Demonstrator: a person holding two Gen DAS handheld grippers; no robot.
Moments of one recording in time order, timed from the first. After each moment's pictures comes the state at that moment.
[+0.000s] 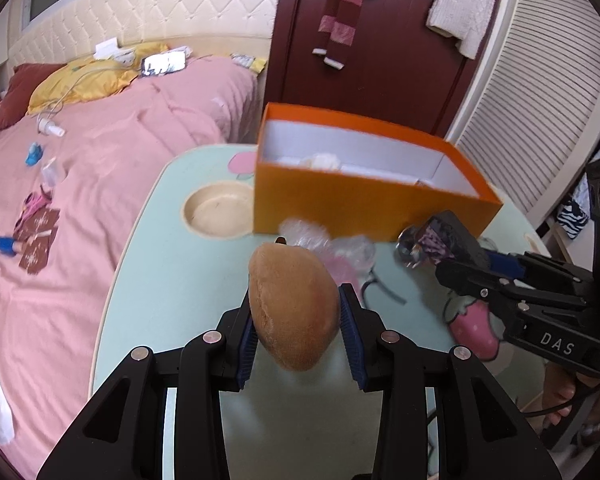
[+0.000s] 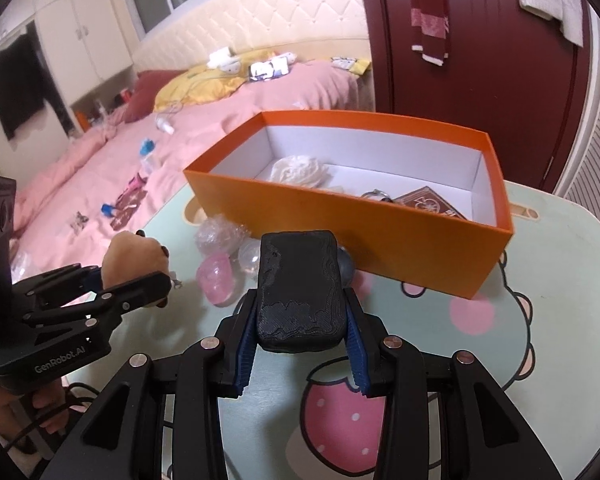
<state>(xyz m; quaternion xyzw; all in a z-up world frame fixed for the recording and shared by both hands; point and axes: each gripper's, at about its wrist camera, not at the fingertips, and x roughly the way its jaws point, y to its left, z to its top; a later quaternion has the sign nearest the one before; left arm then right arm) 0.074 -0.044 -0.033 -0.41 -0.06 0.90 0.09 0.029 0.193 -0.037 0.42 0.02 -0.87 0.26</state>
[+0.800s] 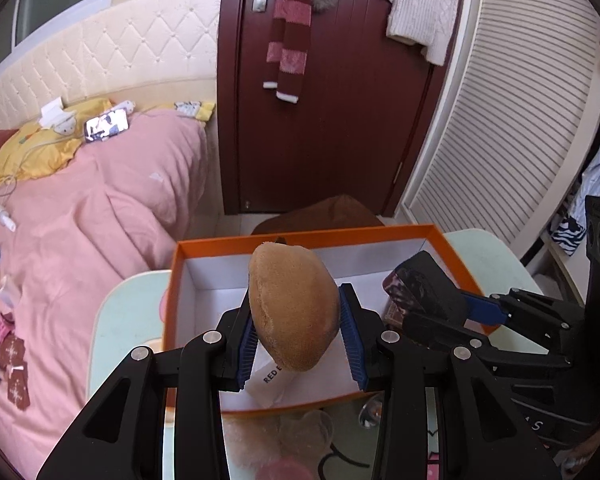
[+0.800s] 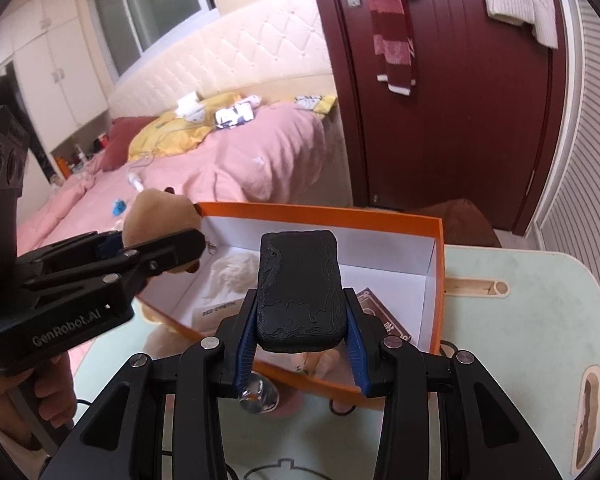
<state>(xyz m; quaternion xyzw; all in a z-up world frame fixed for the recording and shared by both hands) -0.043 0.011 0.004 -0.38 -0.01 0.91 0.15 -0.044 0.213 -0.016 0.38 -0.02 -0.90 0.23</state>
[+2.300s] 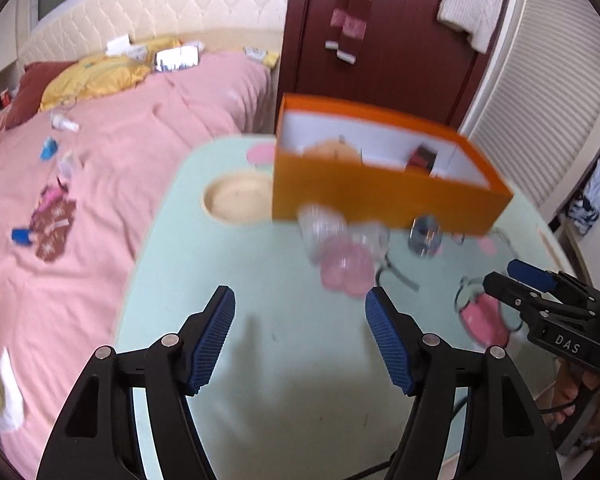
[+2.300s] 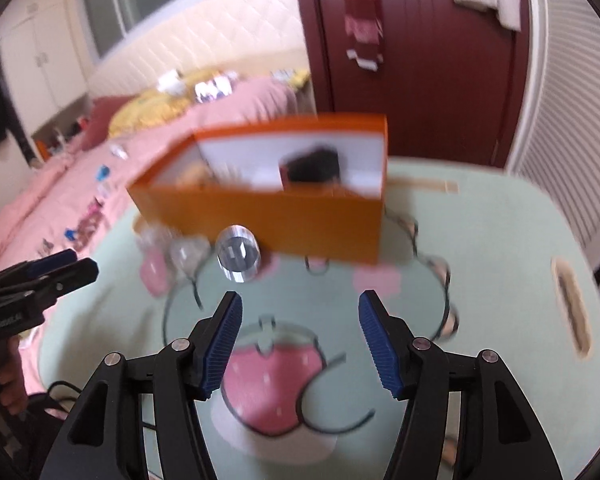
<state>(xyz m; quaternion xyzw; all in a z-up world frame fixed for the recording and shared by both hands) 0.083 -0.044 -0.046 -0.44 -0.04 0.89 0.06 0.048 0.238 -0.051 0.43 0.00 -0.89 0.17</state>
